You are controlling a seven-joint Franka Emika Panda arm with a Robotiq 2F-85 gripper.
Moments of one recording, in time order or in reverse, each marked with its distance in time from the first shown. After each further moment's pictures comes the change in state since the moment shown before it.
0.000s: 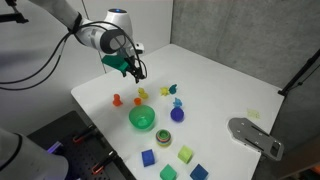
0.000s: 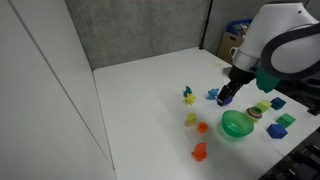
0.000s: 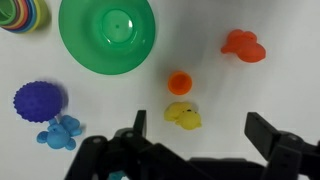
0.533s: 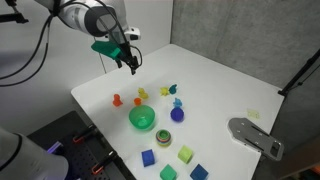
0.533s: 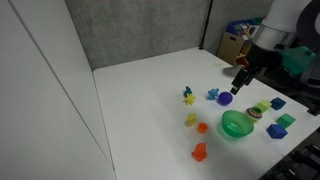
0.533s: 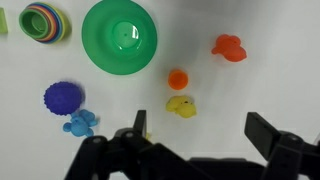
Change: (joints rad) arm -0.008 -0.227 -0.005 -0.048 0.037 -0.162 -0.007
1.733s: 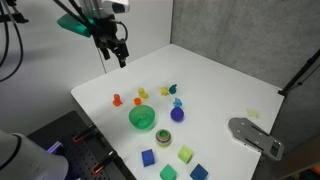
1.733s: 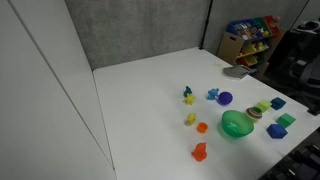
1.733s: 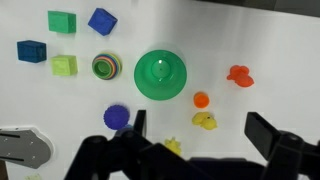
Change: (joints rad) arm -0.074 -0.449 -0.057 -0.079 -0.060 -0.404 -0.032
